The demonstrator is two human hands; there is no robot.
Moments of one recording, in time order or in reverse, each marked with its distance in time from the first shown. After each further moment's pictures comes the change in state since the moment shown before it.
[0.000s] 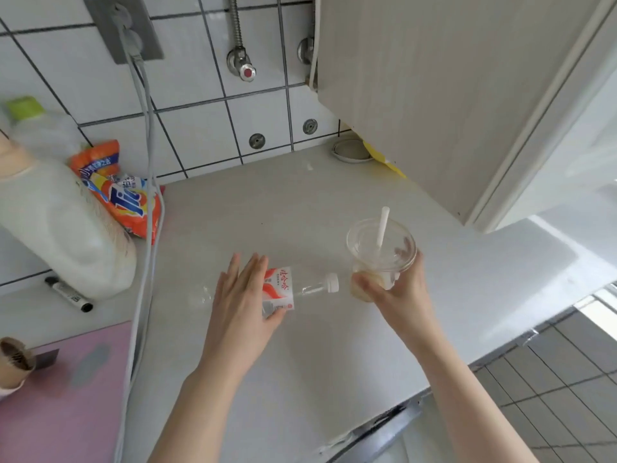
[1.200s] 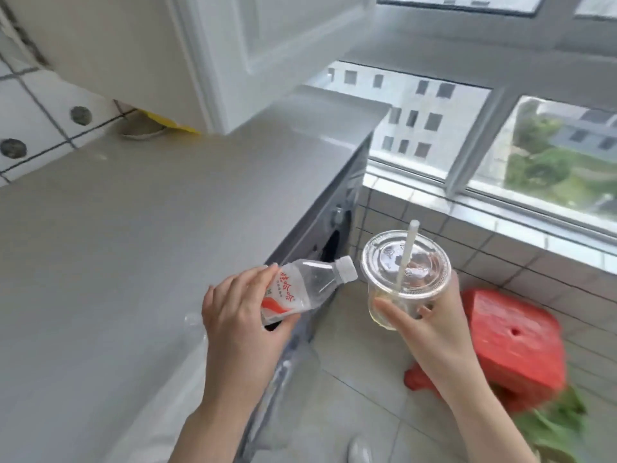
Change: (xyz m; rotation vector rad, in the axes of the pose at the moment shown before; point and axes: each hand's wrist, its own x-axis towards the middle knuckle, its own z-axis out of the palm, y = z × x) left_hand -0.163 0.155 0.028 -0.325 -0.046 0.501; right_hand -0.278 0.048 -0.165 0.008 0.591 0.189
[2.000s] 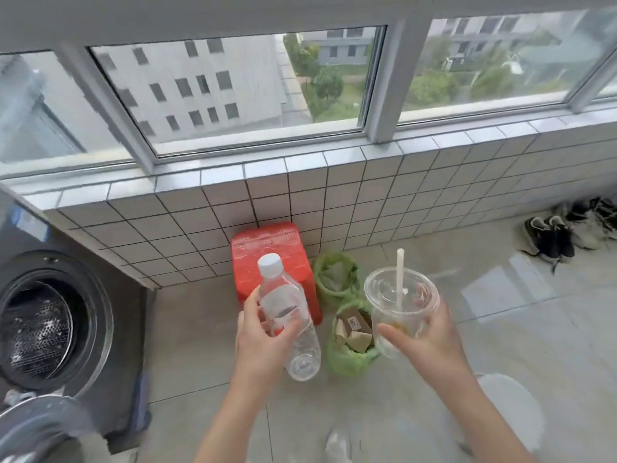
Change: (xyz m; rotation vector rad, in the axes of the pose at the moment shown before) left_hand -0.223 0.399 0.293 -0.655 -0.900 -0.171; right_hand -0.198 0.234 -0.467 -0.065 0.615 0.533
